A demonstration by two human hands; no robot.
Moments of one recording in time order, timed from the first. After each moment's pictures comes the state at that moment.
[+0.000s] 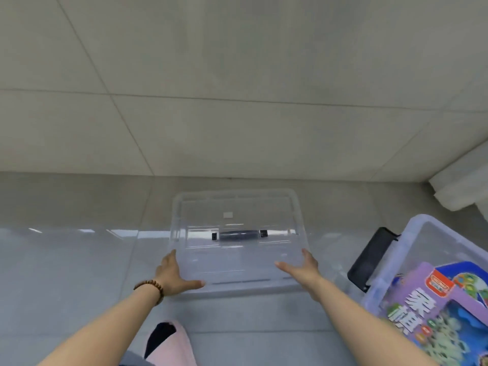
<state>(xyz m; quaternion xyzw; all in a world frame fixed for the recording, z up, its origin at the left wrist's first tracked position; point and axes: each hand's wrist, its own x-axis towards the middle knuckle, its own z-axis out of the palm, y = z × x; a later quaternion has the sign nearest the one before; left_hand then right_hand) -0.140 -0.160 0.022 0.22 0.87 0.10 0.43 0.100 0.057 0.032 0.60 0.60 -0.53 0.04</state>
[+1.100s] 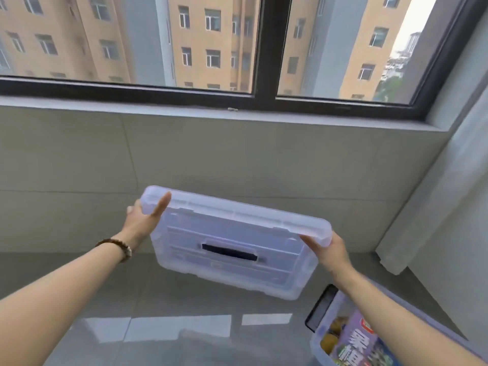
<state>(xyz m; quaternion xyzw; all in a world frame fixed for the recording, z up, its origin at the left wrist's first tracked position) -0.180 -0.134 0.334 0.20 0.83 0.49 0.17 0.151 0.082 0.321 0.43 0.66 -0.51 -0.34</state>
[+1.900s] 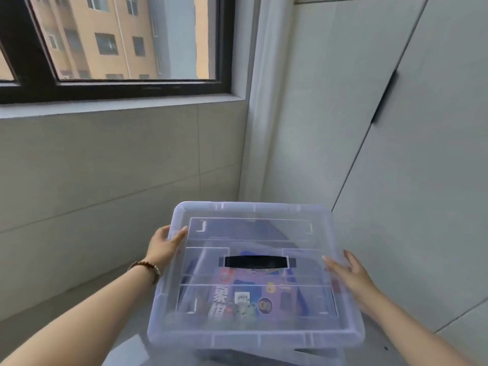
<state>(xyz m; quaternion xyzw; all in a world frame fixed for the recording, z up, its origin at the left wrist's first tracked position) 0.132 0.093 0.270 0.38 0.69 0.47 0.39 0.543 0.073 0.275 0.67 0.43 -0.46 -0.40</state>
